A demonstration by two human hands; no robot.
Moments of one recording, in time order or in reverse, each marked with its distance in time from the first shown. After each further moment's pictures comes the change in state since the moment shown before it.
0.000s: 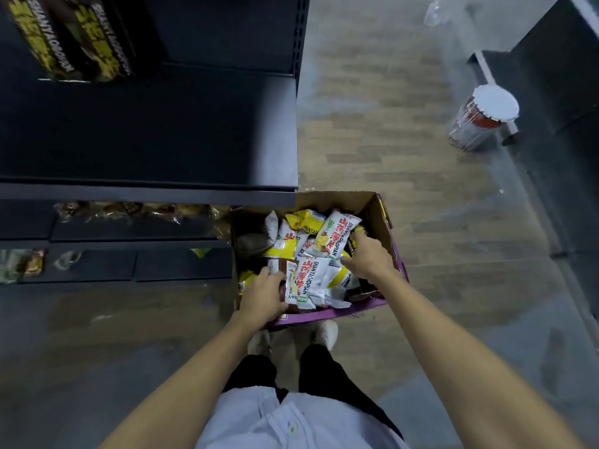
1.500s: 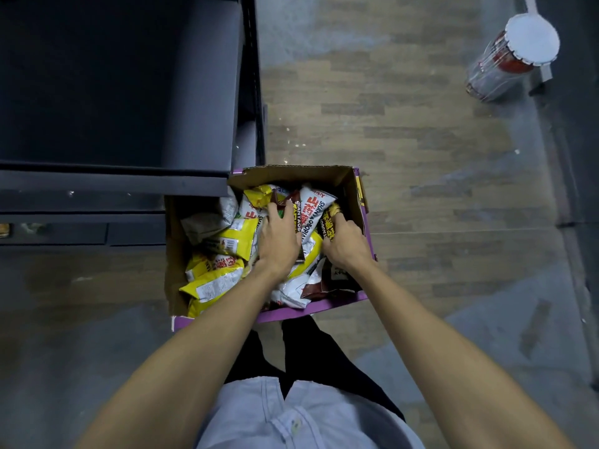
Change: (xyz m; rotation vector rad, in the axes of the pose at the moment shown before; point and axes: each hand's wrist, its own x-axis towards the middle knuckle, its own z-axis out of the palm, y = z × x) left_hand 0.112 0.126 0.021 -0.037 0.299 -0.077; right_hand 0.071 0.056 0.021 0.107 -0.060 -0.025
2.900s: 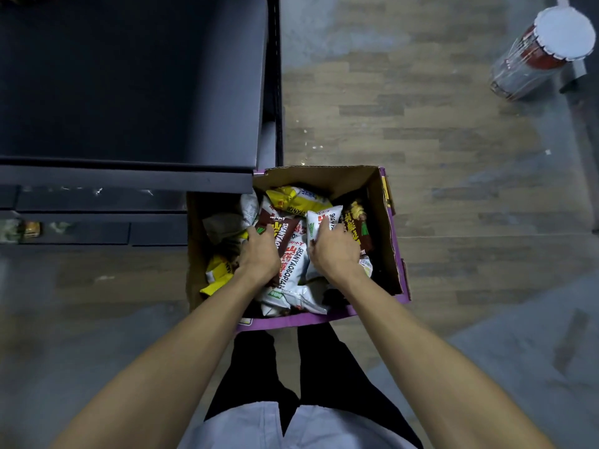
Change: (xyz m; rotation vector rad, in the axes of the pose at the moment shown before) left_hand -0.003 -0.077 -0.008 0.071 -0.293 -0.242; right_hand 0.001 -0.047 0.050 -0.324 -0.083 -0.046
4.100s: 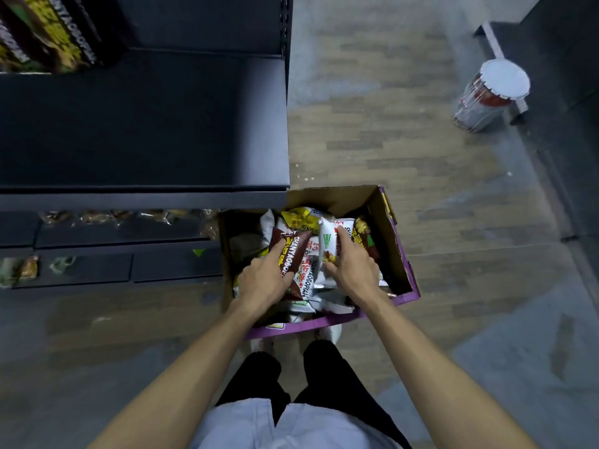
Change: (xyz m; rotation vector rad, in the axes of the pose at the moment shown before) left_hand -0.063 -0.048 -0.048 -0.066 0.102 0.232; right_hand -0.079 -0.019 -0.027 0.350 0.288 0.007
